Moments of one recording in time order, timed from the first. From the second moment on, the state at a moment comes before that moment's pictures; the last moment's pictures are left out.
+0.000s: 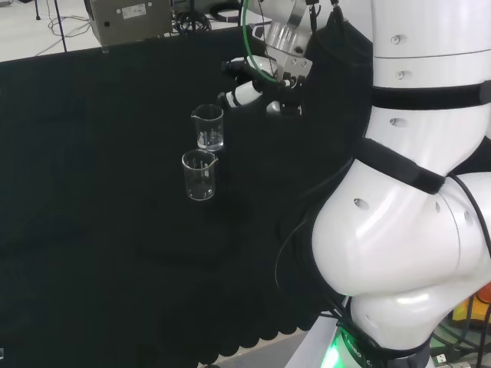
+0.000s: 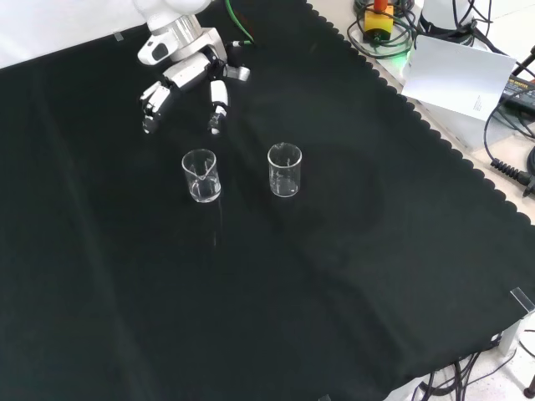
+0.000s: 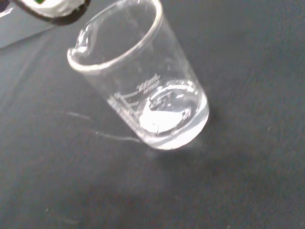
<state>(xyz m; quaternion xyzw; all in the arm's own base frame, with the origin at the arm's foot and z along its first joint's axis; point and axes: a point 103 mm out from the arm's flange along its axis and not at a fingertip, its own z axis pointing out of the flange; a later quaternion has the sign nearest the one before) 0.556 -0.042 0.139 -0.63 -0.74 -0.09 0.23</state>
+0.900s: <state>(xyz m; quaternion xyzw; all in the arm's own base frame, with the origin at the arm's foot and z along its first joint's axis) 0.558 -0.019 0.084 -0.55 -0.76 -0.16 0.29</state>
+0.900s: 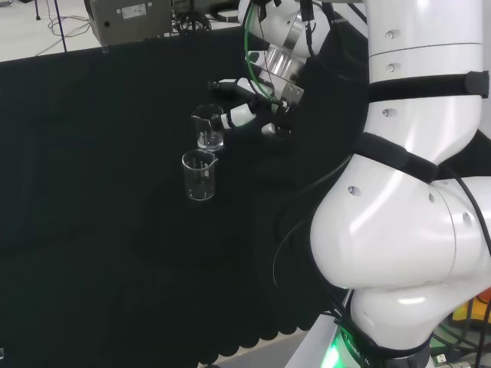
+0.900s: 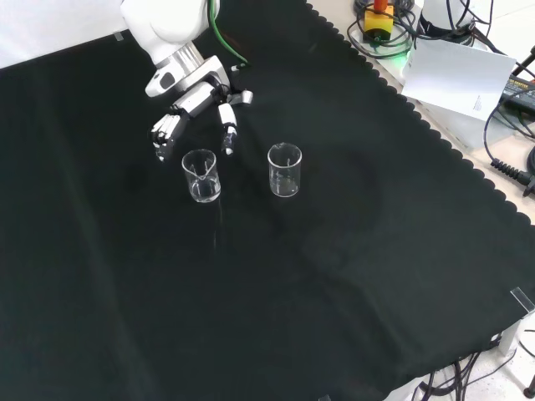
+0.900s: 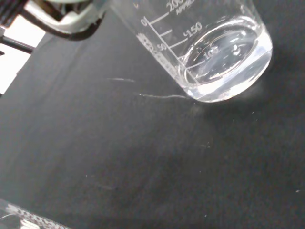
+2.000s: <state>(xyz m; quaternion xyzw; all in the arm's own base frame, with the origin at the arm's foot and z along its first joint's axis) 0.572 -0.004 0.045 -0.52 -0.75 -0.24 0.34</state>
